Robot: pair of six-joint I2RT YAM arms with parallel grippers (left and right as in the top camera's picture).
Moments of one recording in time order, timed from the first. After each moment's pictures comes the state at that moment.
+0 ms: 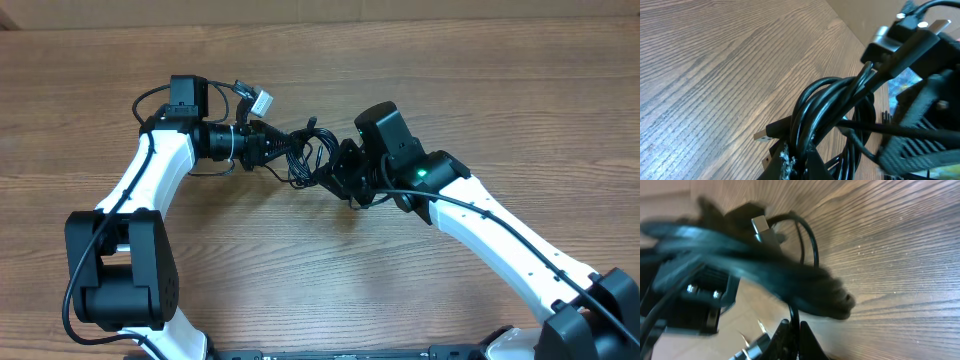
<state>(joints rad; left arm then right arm) -0.02 1.84 1.26 -0.60 1.15 0.43 0.59 1.57 1.18 -0.48 -0.45 1.32</state>
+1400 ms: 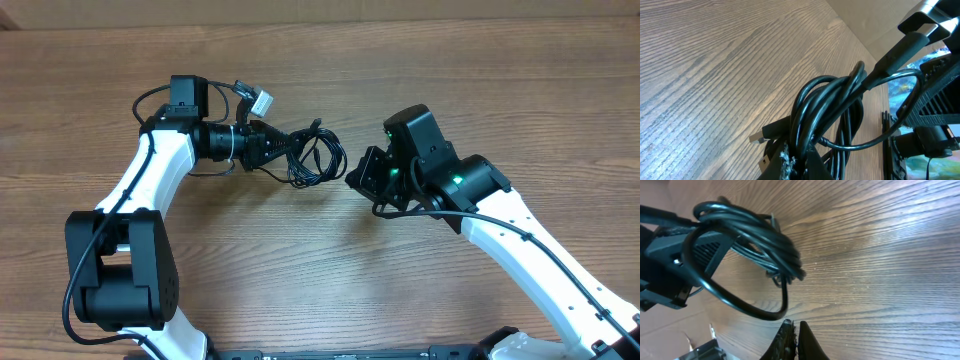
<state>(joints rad) -0.02 1.84 1.26 -0.60 1.15 0.43 0.53 1.43 1.18 -0.70 -0.34 0.97</state>
